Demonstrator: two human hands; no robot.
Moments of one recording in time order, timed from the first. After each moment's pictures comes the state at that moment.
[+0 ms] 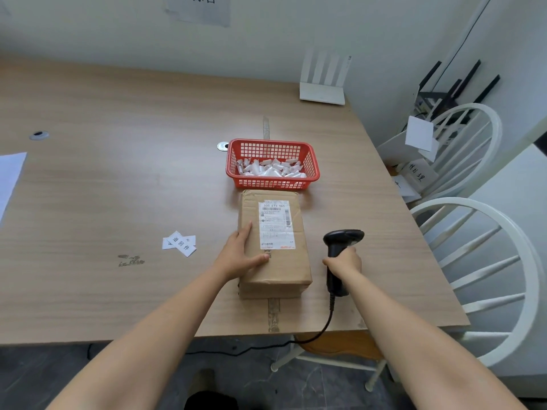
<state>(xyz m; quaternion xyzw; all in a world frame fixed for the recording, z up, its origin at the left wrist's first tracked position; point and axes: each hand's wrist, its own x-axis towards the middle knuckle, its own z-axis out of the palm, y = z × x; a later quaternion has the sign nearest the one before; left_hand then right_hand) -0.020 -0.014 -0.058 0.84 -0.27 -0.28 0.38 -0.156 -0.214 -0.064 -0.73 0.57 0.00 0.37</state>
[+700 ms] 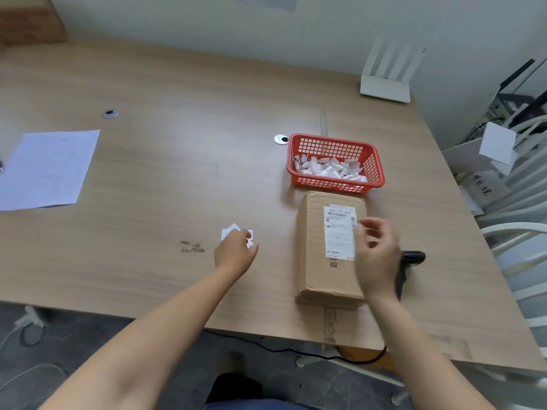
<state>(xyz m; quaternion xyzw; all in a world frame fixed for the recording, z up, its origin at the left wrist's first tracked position) 0.042 0.074 -0.078 0.94 -0.13 -0.13 0.28 -0.102 -0.092 0.021 -0.77 0.33 -0.36 0.41</state>
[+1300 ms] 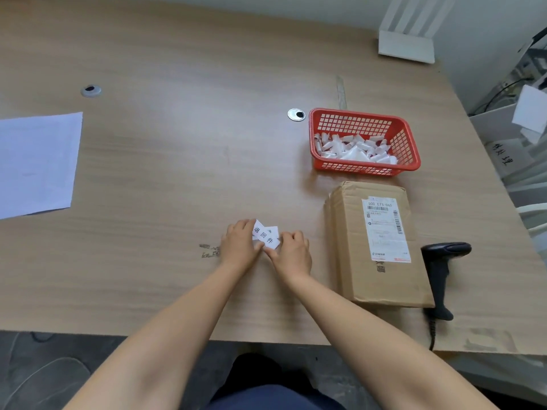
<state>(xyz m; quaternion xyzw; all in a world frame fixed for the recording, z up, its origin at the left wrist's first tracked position) 0.104 0.105 -0.119 0.93 -0.20 -0.19 0.24 0.031 0.012 -0.117 -0.89 0.36 0.04 0.29</state>
